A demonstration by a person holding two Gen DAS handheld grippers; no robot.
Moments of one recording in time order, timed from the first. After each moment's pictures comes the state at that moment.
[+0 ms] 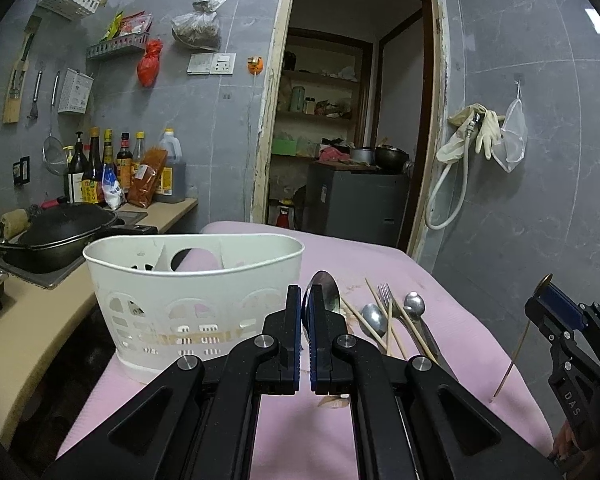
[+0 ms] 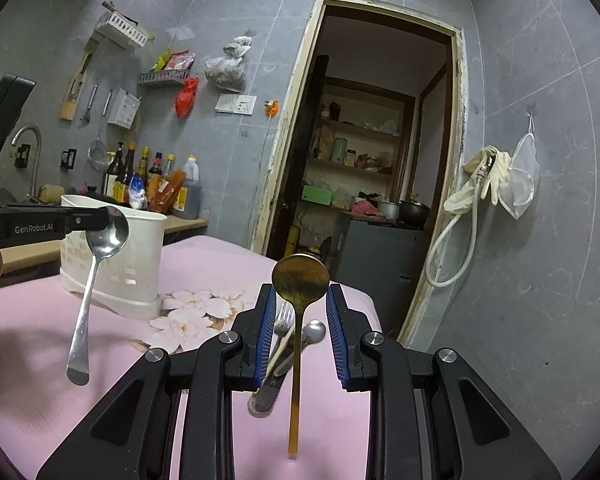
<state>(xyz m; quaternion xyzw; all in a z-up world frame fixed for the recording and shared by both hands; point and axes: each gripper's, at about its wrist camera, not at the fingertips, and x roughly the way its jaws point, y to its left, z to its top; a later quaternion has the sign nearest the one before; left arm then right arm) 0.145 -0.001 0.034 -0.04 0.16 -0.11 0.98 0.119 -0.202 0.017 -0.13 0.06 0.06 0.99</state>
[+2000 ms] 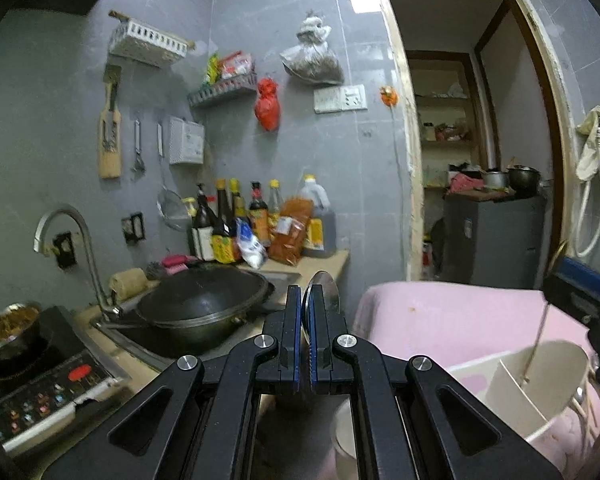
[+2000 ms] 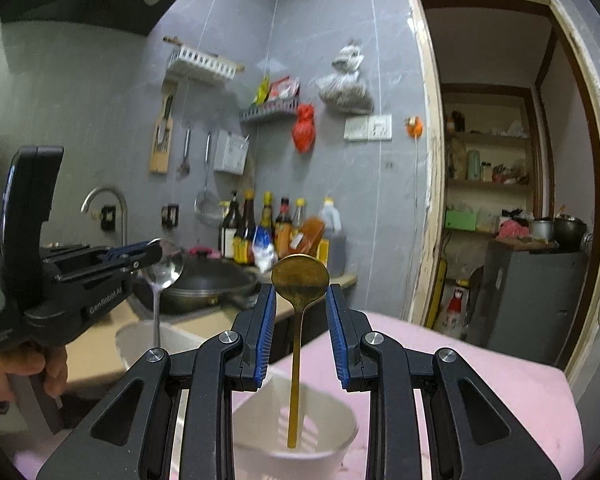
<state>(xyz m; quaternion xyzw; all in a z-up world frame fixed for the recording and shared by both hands) 0.239 0.132 0.054 0.02 0.11 0.11 0.99 0.272 -0.046 0.061 -0.06 0.05 0.31 0.95</state>
